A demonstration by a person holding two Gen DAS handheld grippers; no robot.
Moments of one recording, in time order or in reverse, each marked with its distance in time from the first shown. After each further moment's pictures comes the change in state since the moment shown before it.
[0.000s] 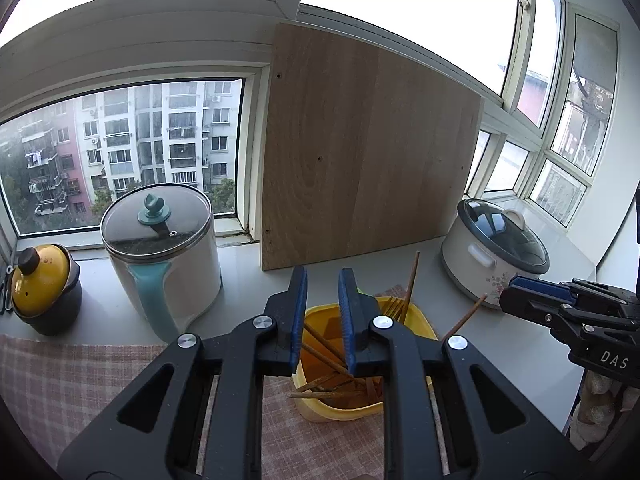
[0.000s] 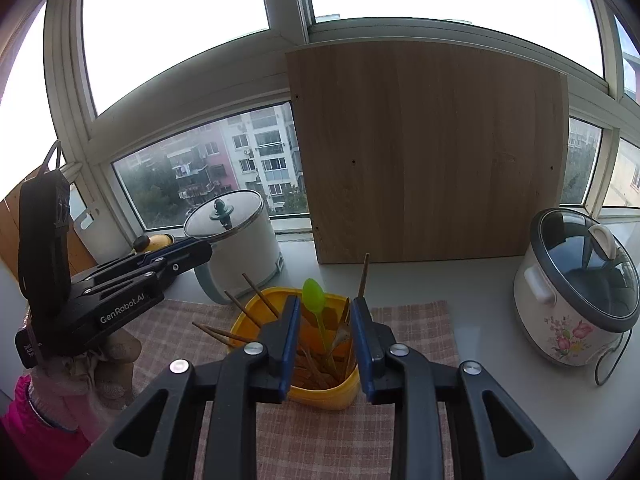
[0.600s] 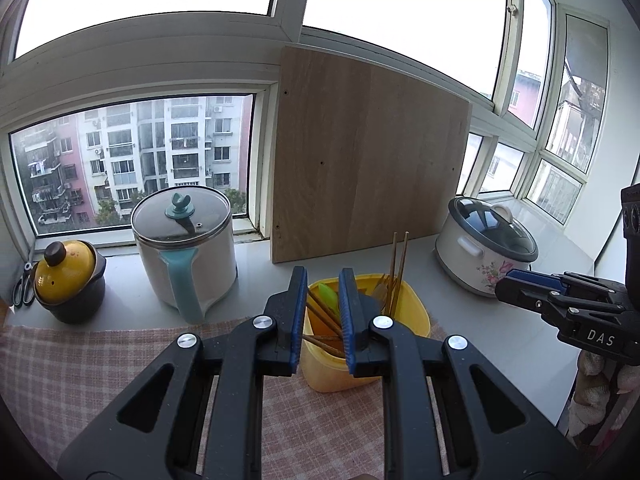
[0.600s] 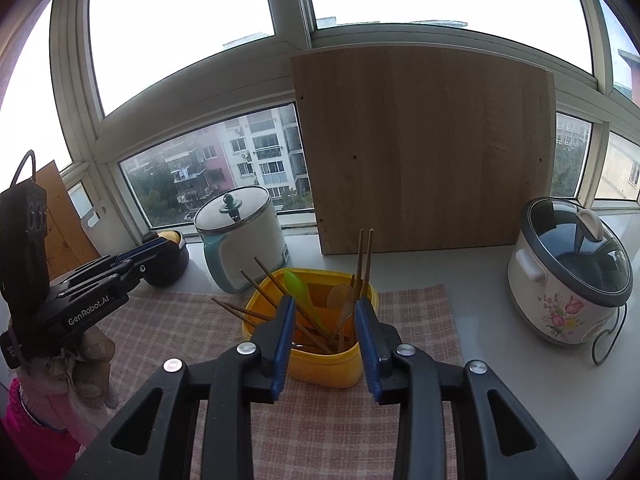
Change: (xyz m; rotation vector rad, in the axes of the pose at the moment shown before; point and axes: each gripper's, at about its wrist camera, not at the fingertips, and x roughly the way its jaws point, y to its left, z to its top) left arm -0.056 -0.005 -0.020 0.024 -0.036 0.018; right arm -0.034 0.012 -0.022 0.013 -0.015 -0.008
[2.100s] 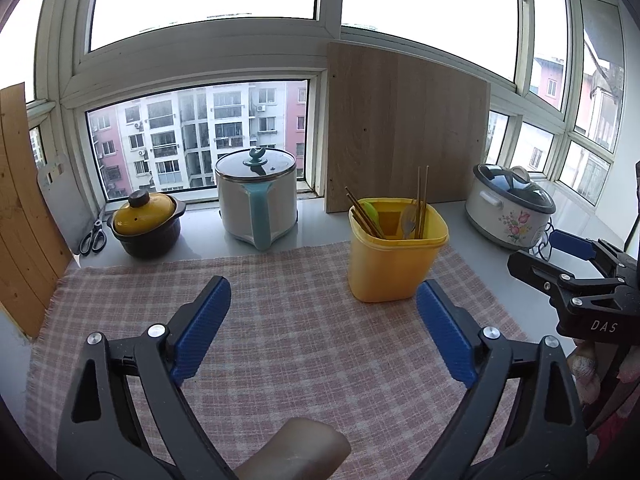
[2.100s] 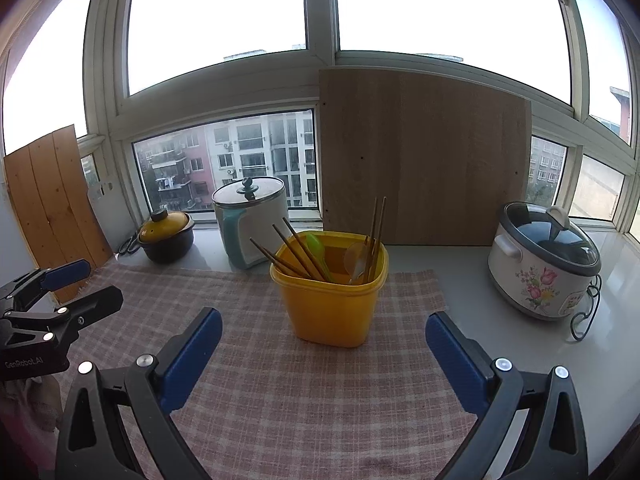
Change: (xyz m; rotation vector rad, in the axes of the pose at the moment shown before) left arm -0.111 -0.003 -0.095 0.003 0.006 0.190; right arm -0.050 0.052 -0.086 -0.076 -0.101 -0.090
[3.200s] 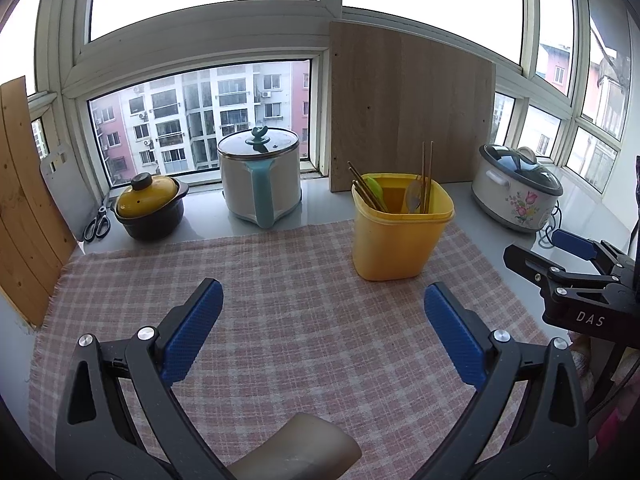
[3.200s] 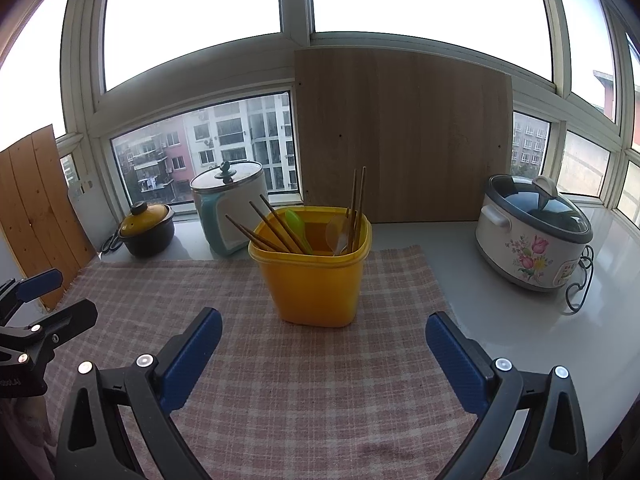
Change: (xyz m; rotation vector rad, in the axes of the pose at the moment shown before) left arm 0.007 -0.007 -0.014 0.008 0.064 0.025; right arm 0.013 -0.004 -0.020 0.054 0.042 -0.059
